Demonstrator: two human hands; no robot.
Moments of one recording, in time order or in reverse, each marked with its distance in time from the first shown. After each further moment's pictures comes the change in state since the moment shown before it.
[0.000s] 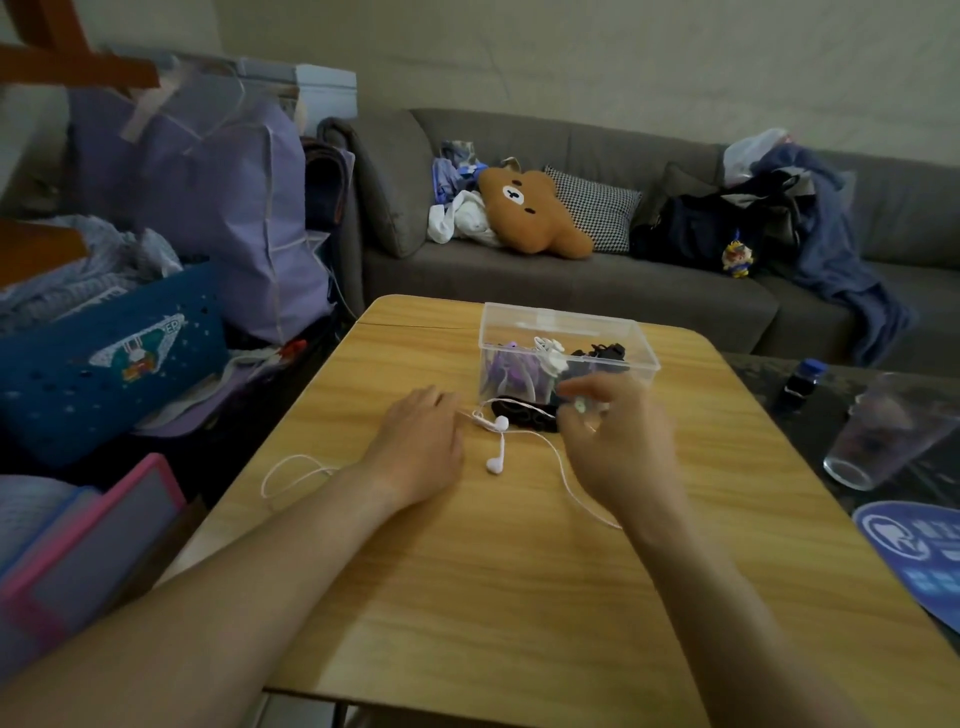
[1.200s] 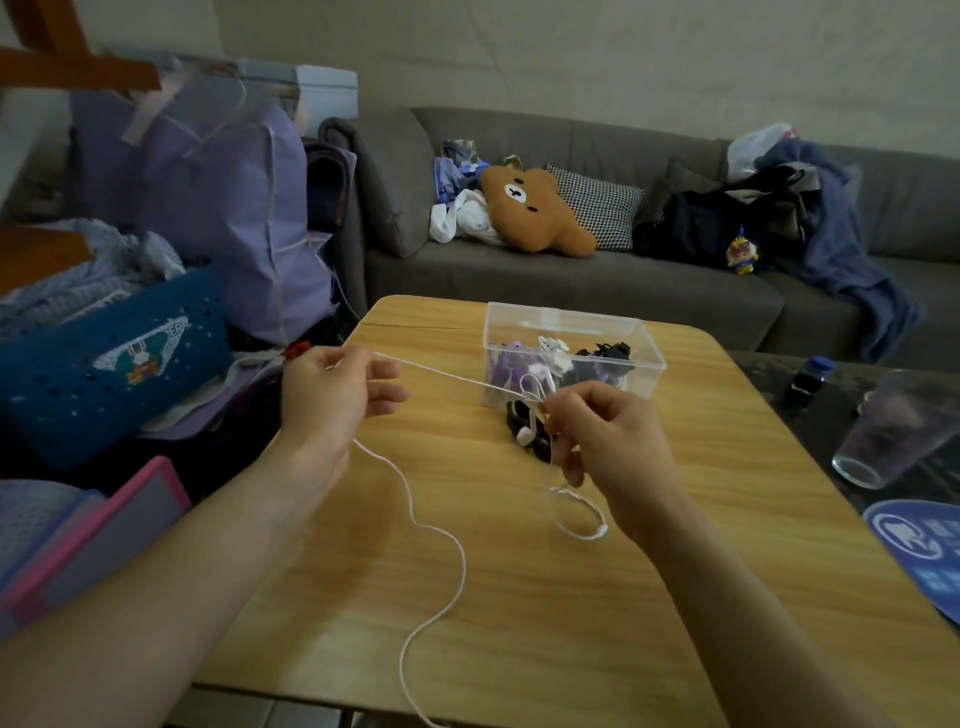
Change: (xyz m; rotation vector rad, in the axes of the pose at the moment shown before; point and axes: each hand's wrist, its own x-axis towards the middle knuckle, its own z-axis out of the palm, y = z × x) left_hand -0.015 -0.019 -0.059 -1.204 0.489 -0.553; right_hand -0.009 -0.013 -0.004 0.697 -0.232 0.220
